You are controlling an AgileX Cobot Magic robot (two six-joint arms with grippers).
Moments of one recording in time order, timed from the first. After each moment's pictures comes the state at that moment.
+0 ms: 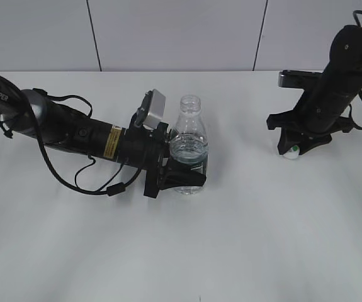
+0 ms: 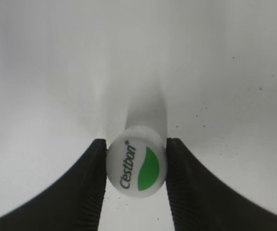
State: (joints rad) left arm -0.34 2.41 -1.37 1.59 -1.15 -0.77; right arm 0.16 2.14 -1.40 0.20 0.71 -0.15
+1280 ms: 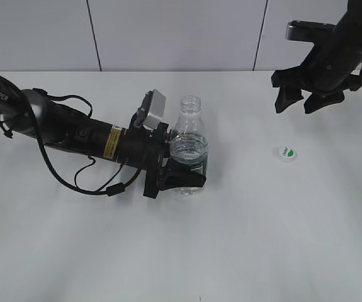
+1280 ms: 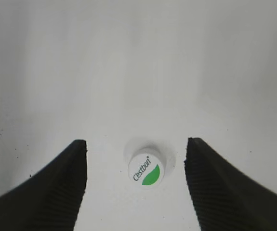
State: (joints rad) left arm -0.34 2.41 -1.37 1.59 -1.15 -0.77; right arm 0.16 2.04 -1.50 0.20 0.77 -0.15
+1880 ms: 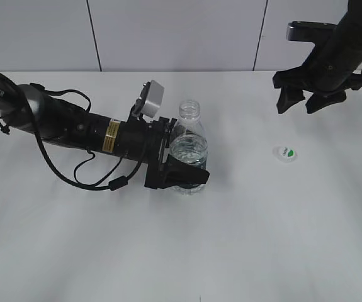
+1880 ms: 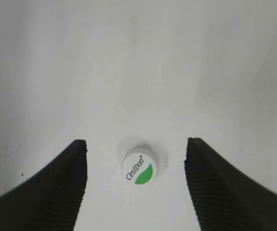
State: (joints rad) left arm -0.34 2.39 -1.37 1.57 -1.20 -0.83; right arm 0.16 2.04 -1.50 0.17 0.77 -0.15
